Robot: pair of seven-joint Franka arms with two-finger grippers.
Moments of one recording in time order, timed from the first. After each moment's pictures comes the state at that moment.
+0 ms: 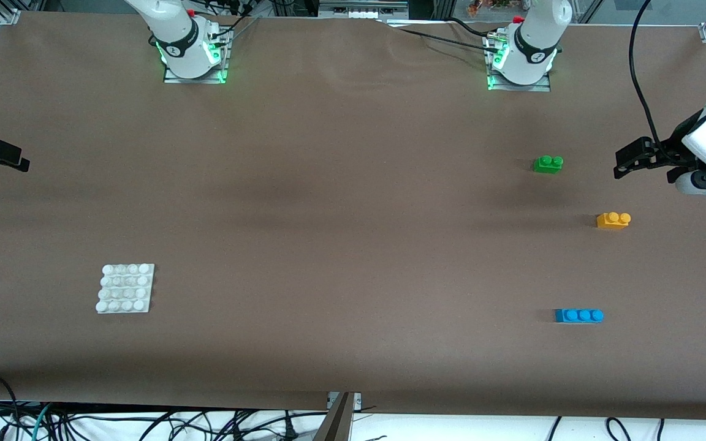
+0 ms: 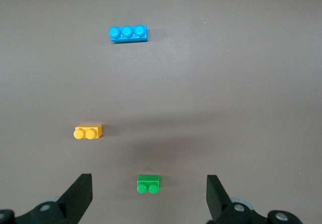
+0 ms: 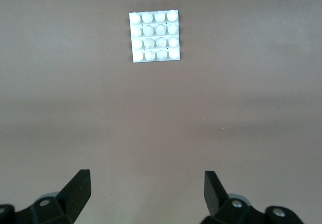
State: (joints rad) left arm 0.09 0.07 -0.11 -1.58 0.00 1.62 0.03; right arm -0.04 0.15 -0.11 -1.46 0.01 1.53 -0.12
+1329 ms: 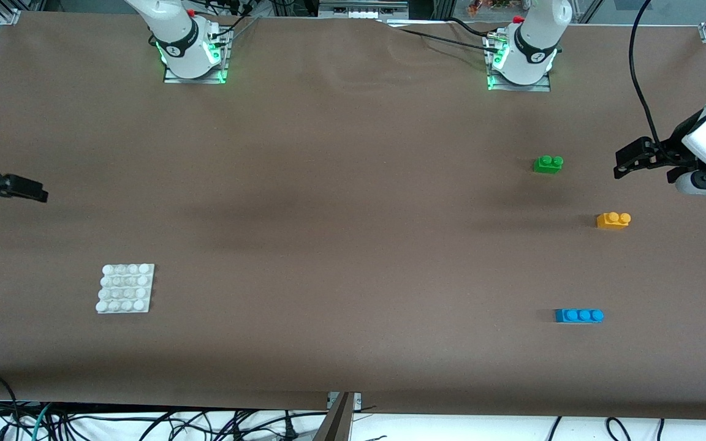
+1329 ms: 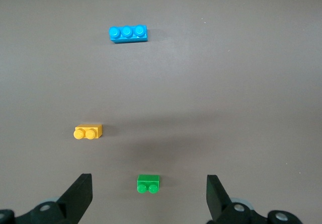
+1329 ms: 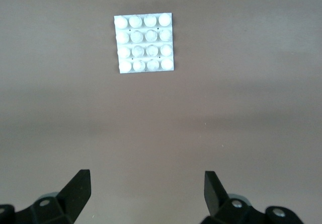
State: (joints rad) left arm 0.09 0.07 -0.11 -1.58 0.00 1.62 0.03; right arm -0.04 0.33 -0.11 -1.46 -0.01 1.66 -0.12
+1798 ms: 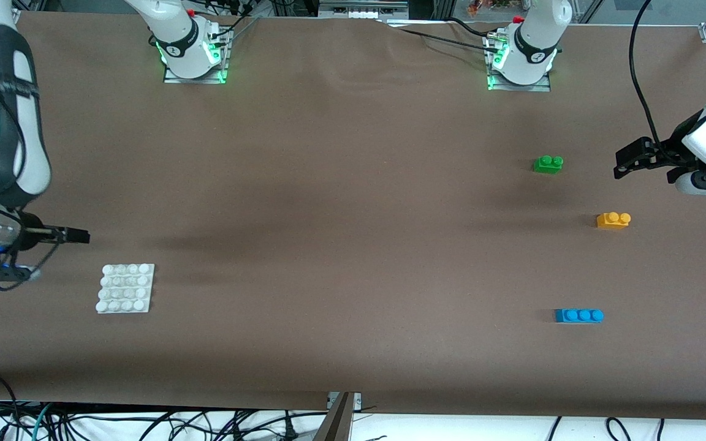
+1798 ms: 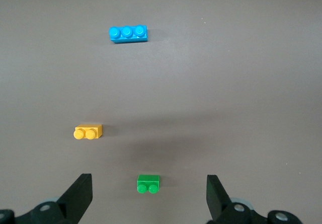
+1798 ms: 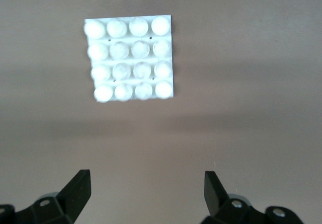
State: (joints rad) left arm 0.09 0.08 -0.11 -1.58 0.00 1.62 0.03; right arm -0.04 0.57 -0.11 -1.47 -0.01 1.89 -0.12
